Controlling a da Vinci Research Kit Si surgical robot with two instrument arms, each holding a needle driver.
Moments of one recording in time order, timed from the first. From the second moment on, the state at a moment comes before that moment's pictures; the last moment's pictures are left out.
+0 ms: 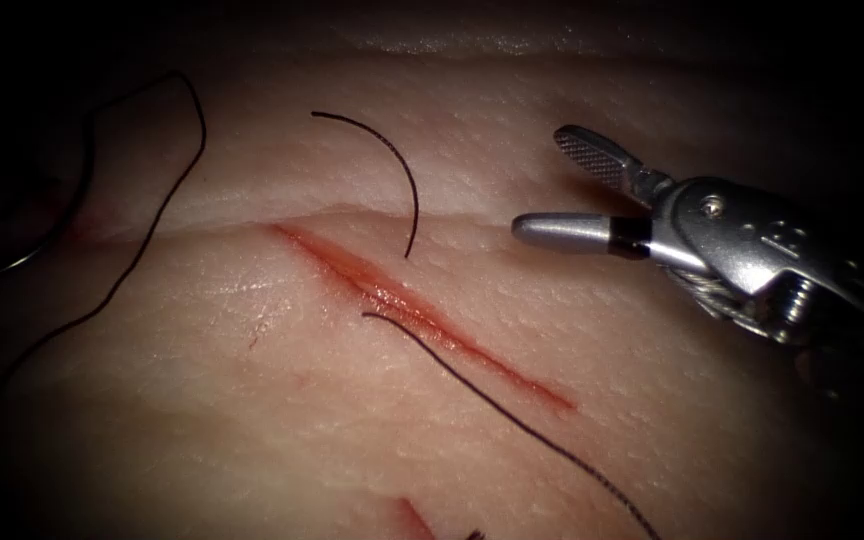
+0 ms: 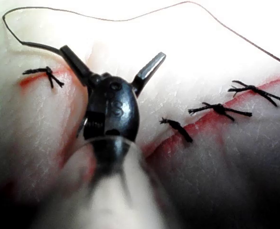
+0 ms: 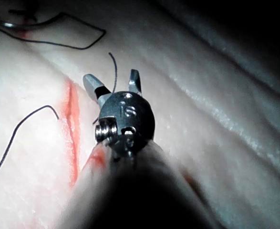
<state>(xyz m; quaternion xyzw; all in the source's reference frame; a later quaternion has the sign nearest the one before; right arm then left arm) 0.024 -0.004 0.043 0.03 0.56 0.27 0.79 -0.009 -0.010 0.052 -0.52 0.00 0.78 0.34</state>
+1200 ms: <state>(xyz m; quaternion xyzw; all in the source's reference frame) 0.021 -0.006 0.043 0.02 0.51 0.20 0.83 -0.038 -0.012 0.047 -0.51 -0.02 0.84 0.19</state>
